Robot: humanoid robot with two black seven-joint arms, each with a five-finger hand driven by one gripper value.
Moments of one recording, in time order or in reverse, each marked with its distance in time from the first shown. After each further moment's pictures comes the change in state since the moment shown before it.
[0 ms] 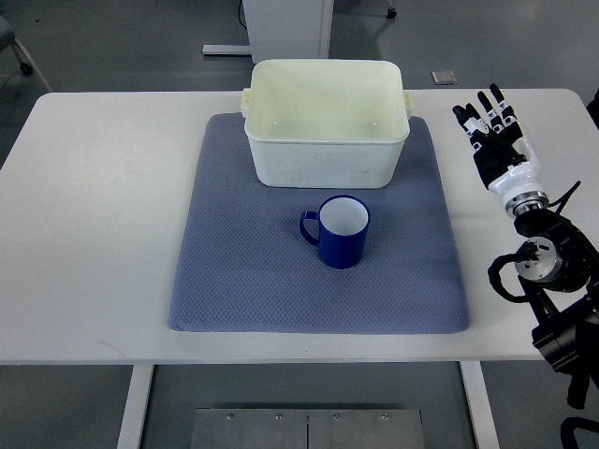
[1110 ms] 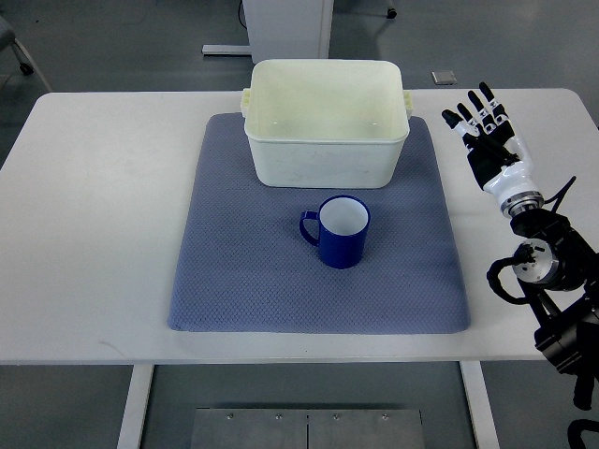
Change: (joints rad) left arm 0.001 0.000 -0.002 0.000 -0.001 -0.007 -0.001; right arm 0.009 -0.029 -0.076 0.000 0.000 0.003 0.026
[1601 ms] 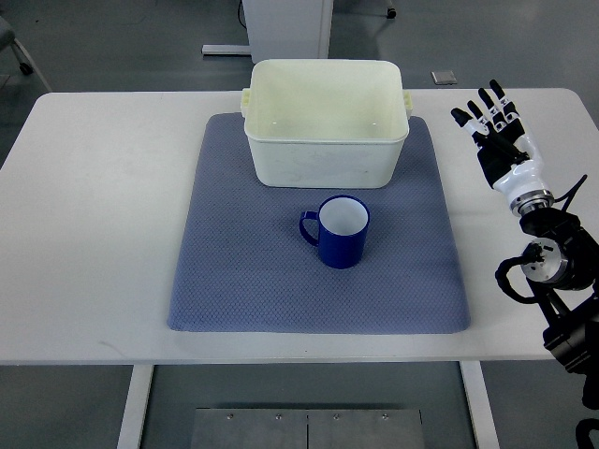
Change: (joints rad) left arm 0.000 0.000 0.000 0.000 0.001 0.000 -0.001; right arm 0.001 -0.025 -0.002 -0.001 0.000 0.003 0.009
